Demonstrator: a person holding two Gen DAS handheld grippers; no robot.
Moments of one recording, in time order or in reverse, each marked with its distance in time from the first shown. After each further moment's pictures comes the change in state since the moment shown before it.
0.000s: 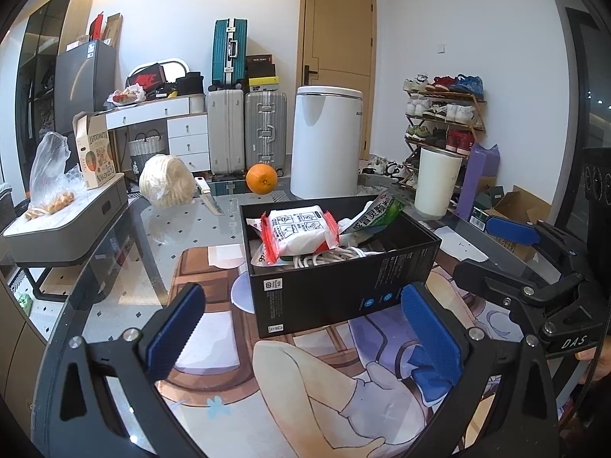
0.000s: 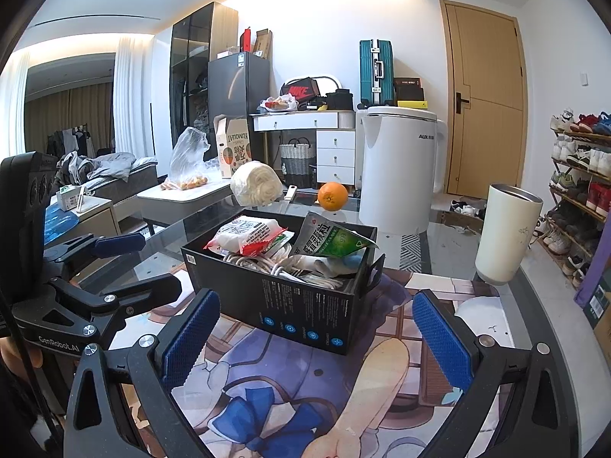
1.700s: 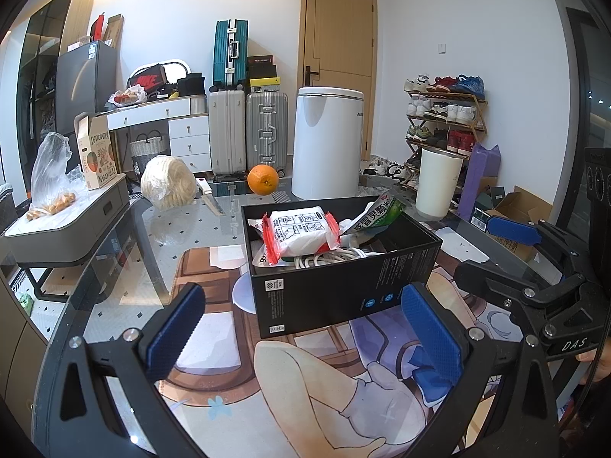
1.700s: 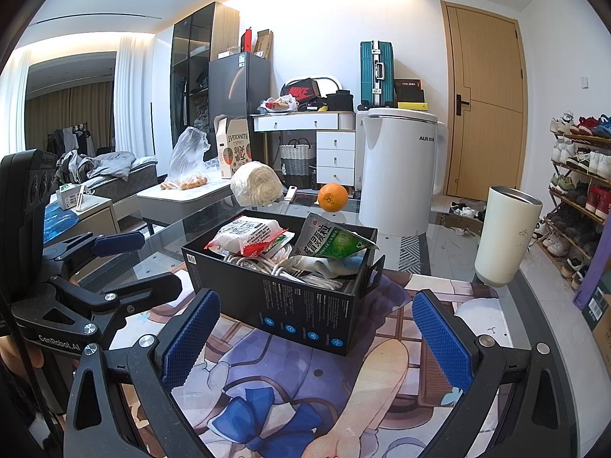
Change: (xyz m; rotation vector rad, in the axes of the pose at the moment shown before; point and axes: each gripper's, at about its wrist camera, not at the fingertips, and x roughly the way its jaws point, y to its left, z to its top) left arm 0.001 0.000 0.000 -0.001 0.000 0.005; right arm -0.001 0.001 0.000 -0.003 -0.002 -0.001
